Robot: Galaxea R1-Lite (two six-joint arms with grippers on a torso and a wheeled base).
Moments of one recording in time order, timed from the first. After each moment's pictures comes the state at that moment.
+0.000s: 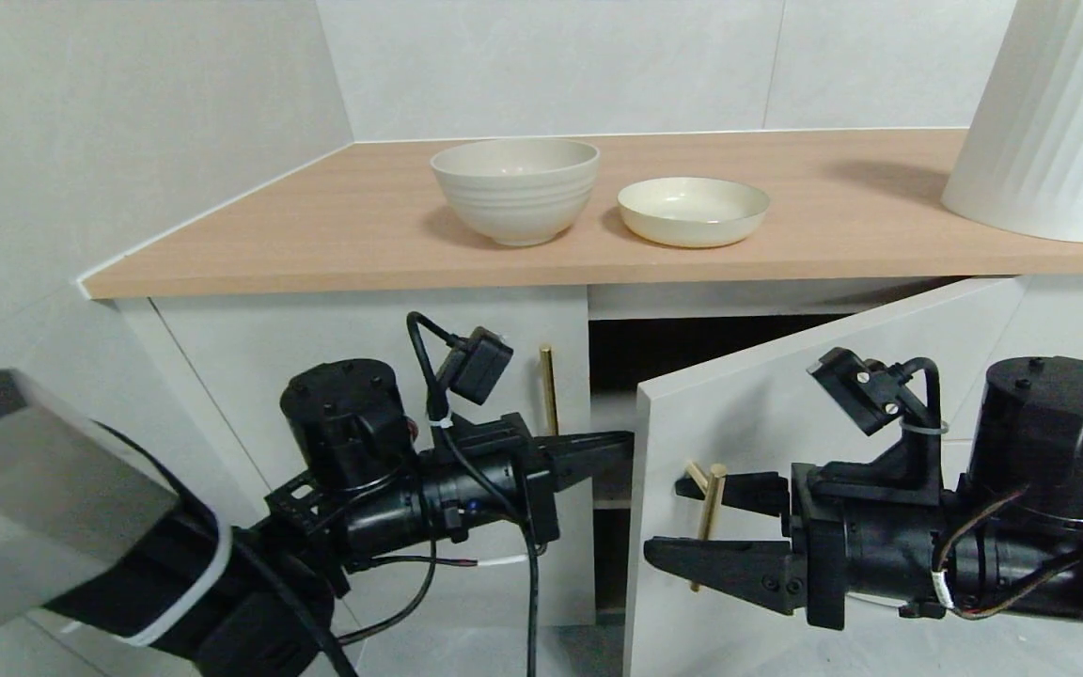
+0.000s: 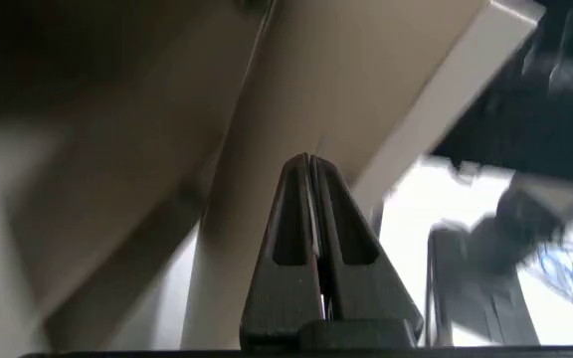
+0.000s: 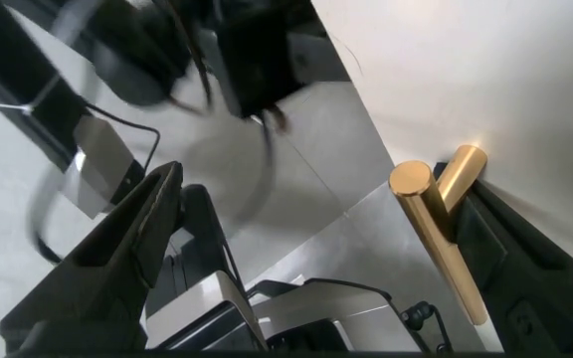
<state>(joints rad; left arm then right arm) -0.60 1.98 -0.65 -1.36 -0.65 -0.36 0.71 1.60 -0.53 -0.95 0.56 0.36</state>
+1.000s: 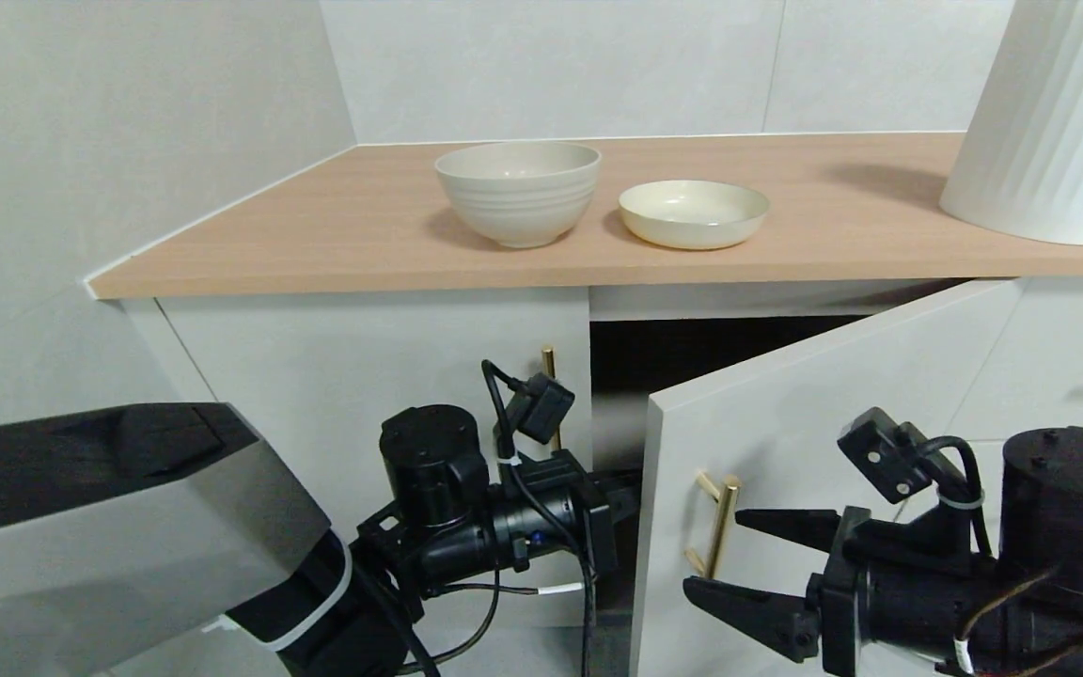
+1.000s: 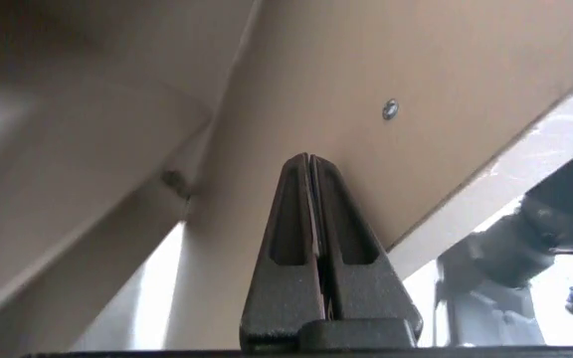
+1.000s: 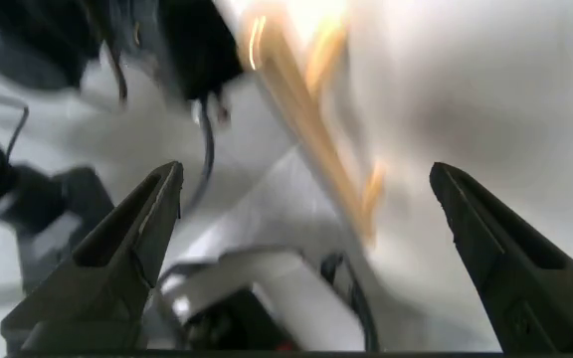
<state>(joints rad) -0.67 2.14 -0.69 -1.43 -0.58 -0.38 0.69 1.56 -0.36 -0.91 0.29 0.21</state>
